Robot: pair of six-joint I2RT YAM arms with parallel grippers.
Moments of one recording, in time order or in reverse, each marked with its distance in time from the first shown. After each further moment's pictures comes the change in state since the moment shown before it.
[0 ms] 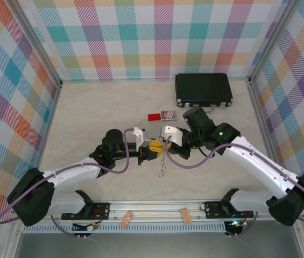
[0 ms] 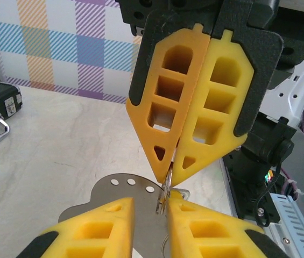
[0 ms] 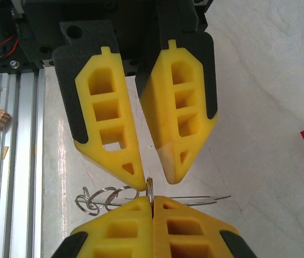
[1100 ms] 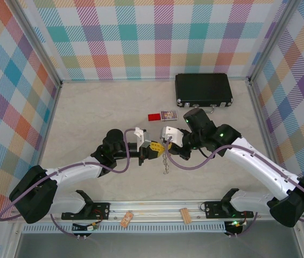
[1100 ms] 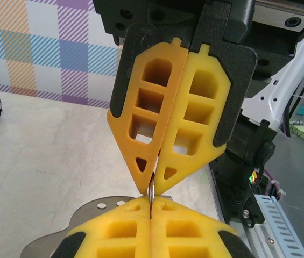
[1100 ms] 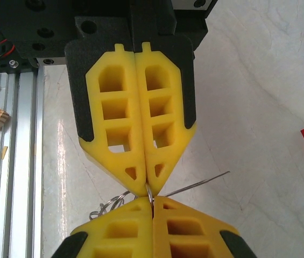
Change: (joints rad) left arm -0.008 0.031 0.002 0.060 0.059 -0.030; right arm 0.003 -0.017 -0.024 0.016 0.006 0.007
